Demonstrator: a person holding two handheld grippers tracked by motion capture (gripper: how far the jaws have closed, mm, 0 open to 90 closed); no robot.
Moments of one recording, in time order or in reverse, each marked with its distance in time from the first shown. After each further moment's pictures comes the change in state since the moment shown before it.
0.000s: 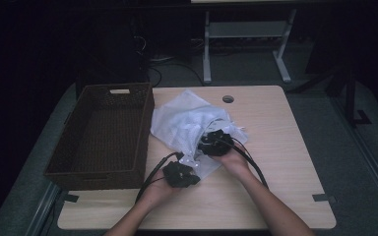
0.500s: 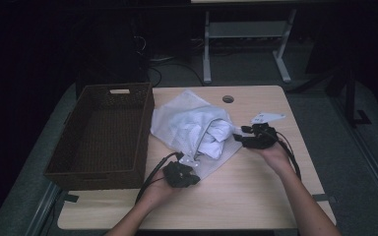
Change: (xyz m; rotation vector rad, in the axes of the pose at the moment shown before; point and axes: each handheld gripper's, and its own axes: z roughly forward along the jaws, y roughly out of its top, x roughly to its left) left arm 0.000 0.000 0.000 -0.004 0.004 -0.007; right arm -0.082 -0.036 -0.084 -0.054 -0.129 0.076
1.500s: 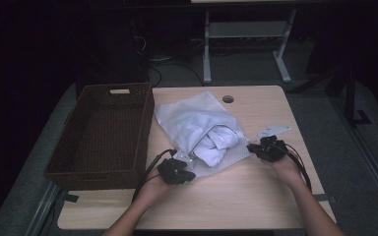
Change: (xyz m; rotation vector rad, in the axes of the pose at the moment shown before) left arm 0.013 -0.005 -0.011 0.000 0.025 -0.057; right arm 0.002 -0.042 -0.018 0.144 -0.007 -0.024
